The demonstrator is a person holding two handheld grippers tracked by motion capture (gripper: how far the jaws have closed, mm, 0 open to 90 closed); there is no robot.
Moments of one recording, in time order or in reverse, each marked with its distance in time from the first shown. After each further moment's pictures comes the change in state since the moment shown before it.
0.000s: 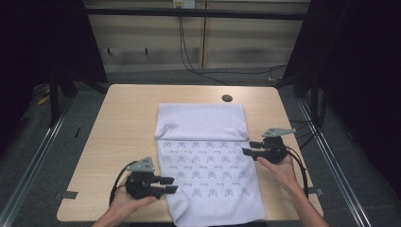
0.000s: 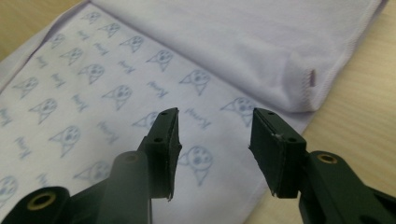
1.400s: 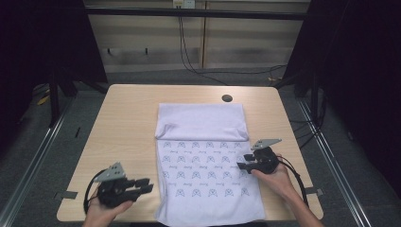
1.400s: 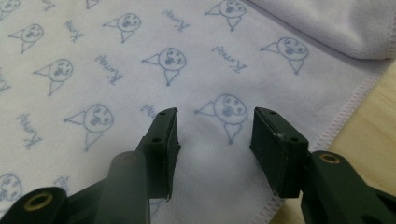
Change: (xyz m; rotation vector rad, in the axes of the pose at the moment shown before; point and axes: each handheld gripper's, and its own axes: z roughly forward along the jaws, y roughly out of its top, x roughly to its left) left arm 0.026 -0.020 -0.053 -0.108 0.226 -0.071; right arm 0.013 -0.024 0.026 0.160 0.027 -0.074
